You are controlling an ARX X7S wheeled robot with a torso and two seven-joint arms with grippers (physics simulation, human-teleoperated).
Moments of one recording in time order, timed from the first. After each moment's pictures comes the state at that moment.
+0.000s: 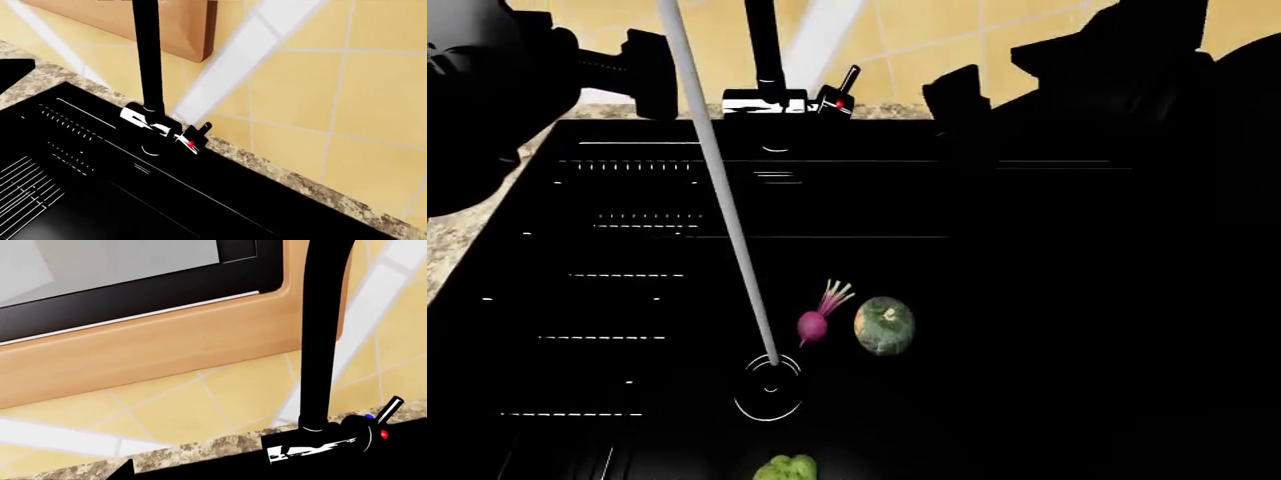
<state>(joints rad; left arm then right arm) -1.33 -0.50 0.20 0.15 -0.74 -1.37 -0.25 1.51 0.52 -0.34 -0.09 1.55 1.46 0.60</state>
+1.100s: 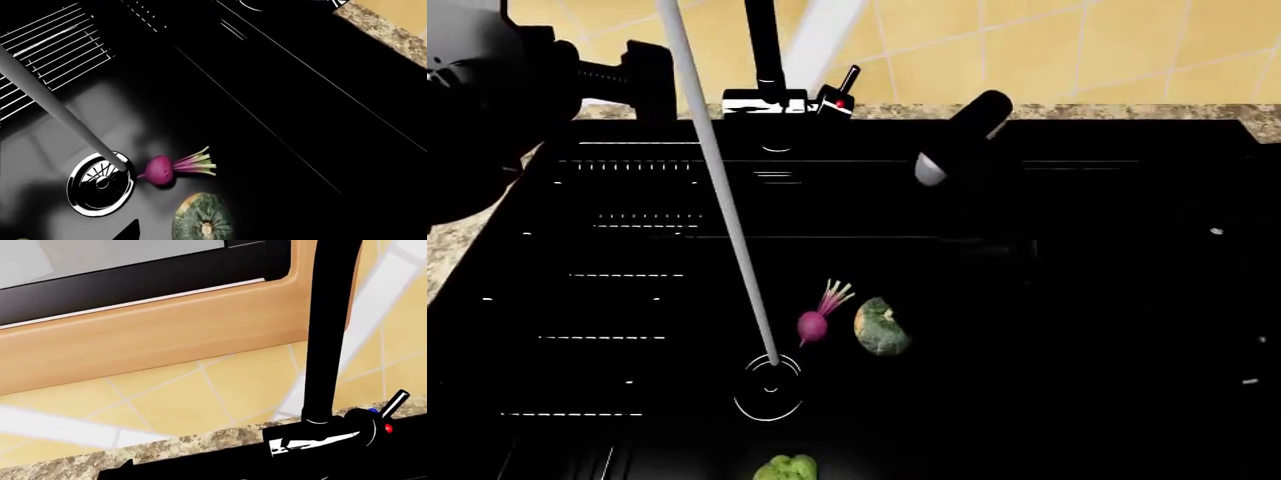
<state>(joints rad) -1.30 -0.51 0.20 0.13 -0.77 -1.34 -0.26 1.37 0.55 -0.74 -0.10 1.29 1.36 0.10</state>
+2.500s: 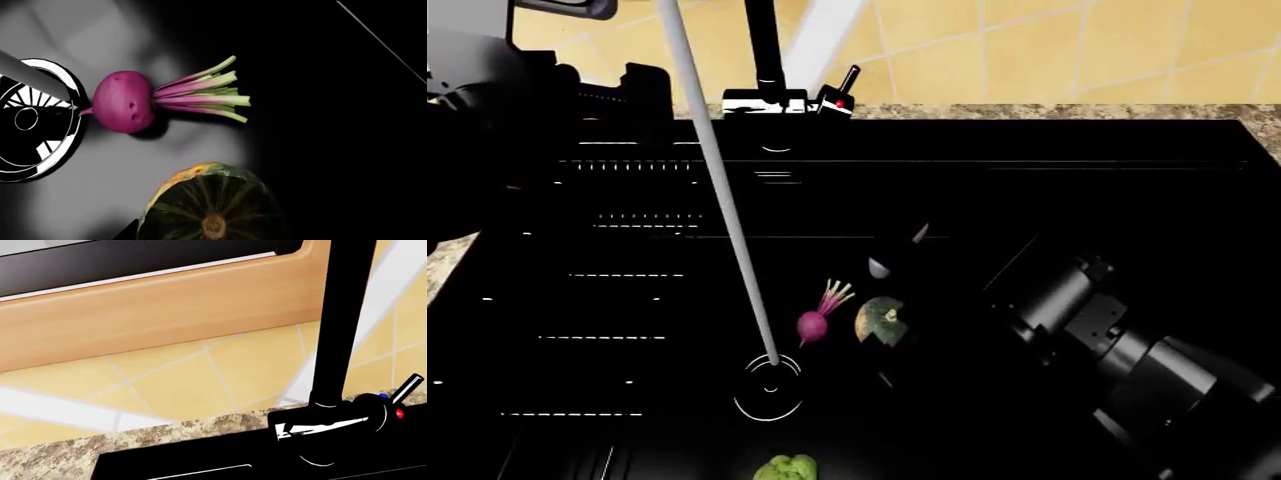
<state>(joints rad) -1.25 -0.54 0.20 0.12 -0.79 -1.31 -0.28 1.26 0.33 -1.18 0.43 0.82 0.98 -0.35</state>
